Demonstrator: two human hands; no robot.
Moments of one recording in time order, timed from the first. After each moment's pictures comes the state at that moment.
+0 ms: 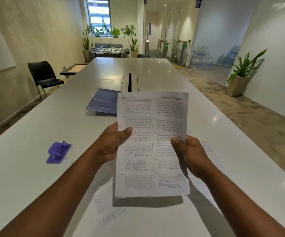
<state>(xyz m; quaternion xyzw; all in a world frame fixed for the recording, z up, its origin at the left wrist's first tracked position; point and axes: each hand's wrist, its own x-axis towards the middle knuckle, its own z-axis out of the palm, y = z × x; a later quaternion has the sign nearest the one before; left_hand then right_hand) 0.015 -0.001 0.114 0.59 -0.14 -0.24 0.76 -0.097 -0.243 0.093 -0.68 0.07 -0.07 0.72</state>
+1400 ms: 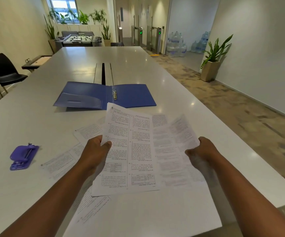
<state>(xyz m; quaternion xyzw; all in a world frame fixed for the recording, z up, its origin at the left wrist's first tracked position) 0.000 -0.029 0.049 0.80 -0.08 -0.14 0.58 -0.140 -0.375 0.033 -0.85 0.39 -0.04 0.36</state>
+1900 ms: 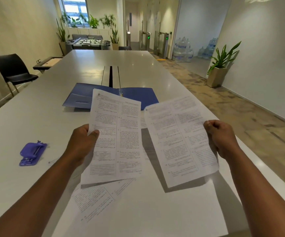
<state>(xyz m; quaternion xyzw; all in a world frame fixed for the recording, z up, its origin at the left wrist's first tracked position) 0.021 0.010 0.081 0.80 -0.08 -0.04 0.59 -0.130 -0.385 0.093 -0.72 0.29 -0.26 0.58</state>
